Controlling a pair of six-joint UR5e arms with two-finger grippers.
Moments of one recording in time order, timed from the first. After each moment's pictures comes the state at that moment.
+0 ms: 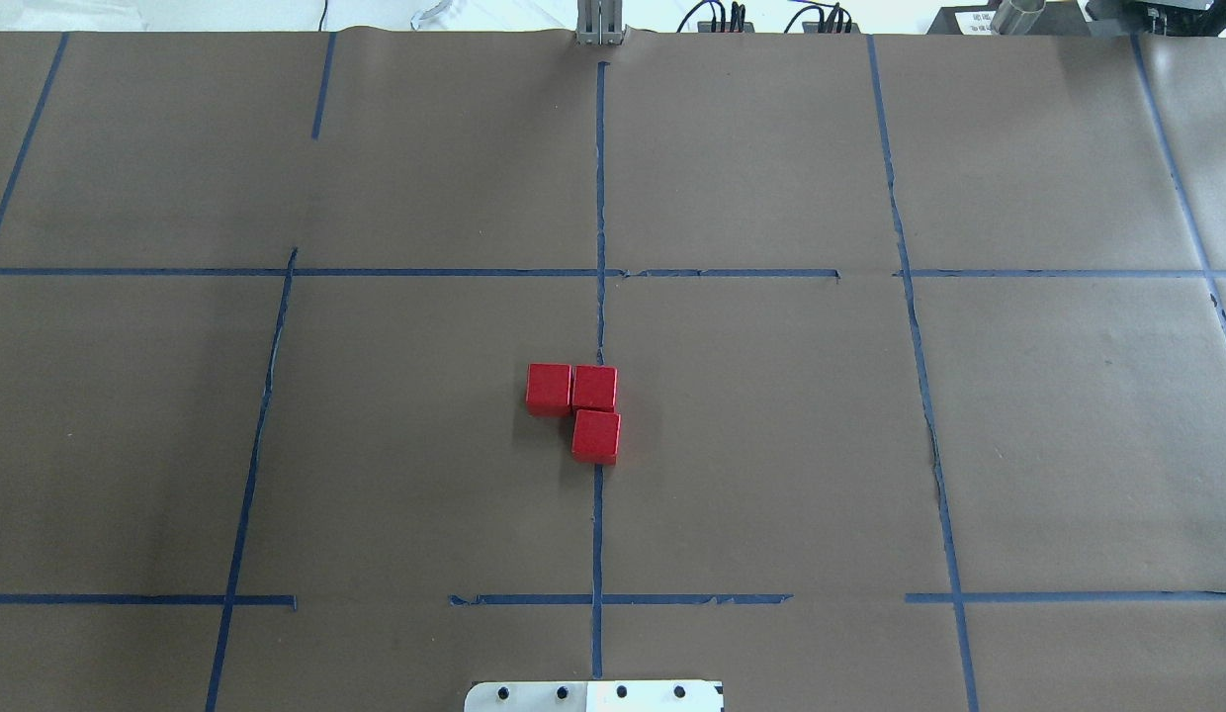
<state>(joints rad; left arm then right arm) -1.59 -1.54 -1.63 -1.56 -2.36 -0.01 1.54 -1.71 1.75 -1.69 2.38 -0.07</state>
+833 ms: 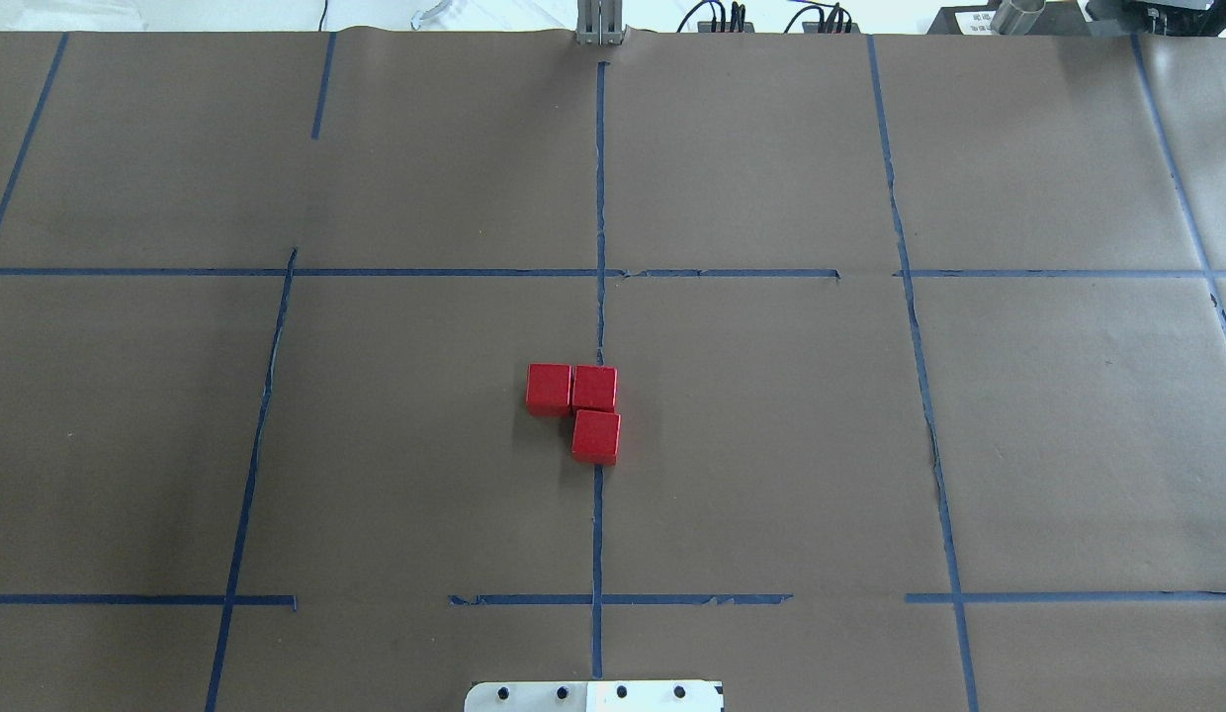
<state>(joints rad) -1.54 -1.54 -1.65 -1.59 -2.35 -0.01 1.54 -1.72 1.76 -1.69 2.39 -0.07</state>
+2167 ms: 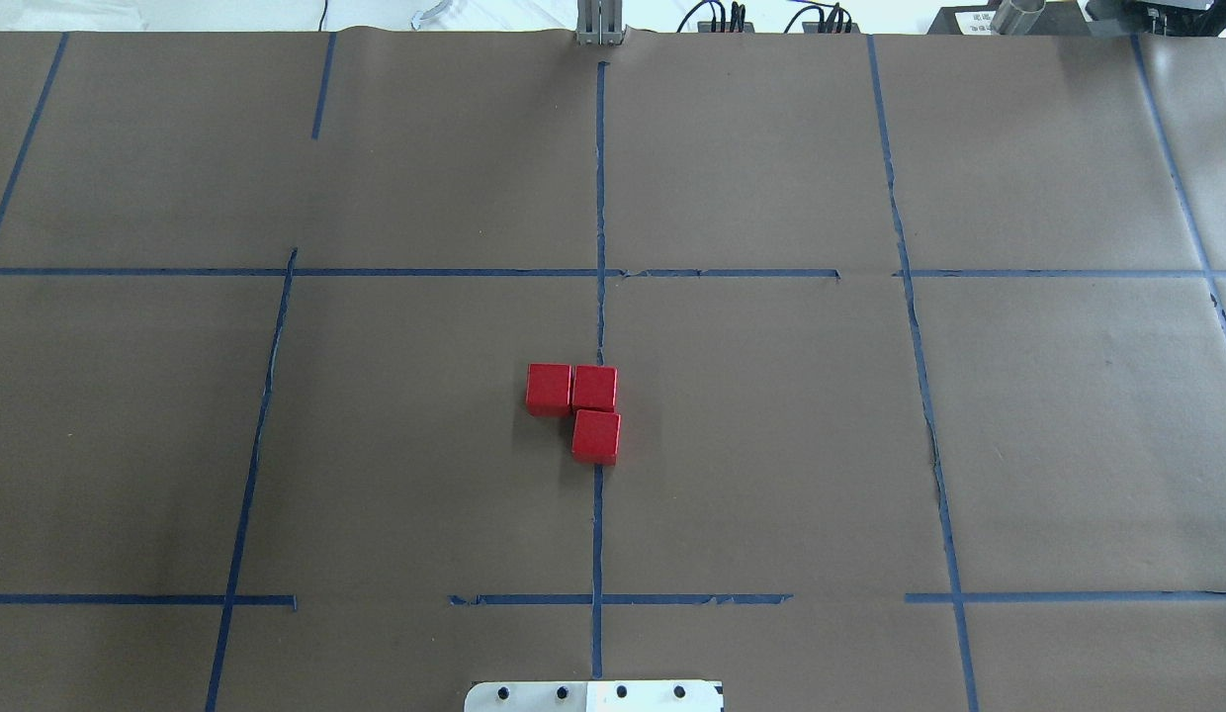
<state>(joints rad) -1.54 -1.51 -1.70 -1.46 -2.35 0.02 1.54 -1.72 1.78 -1.69 2.39 -0.06</state>
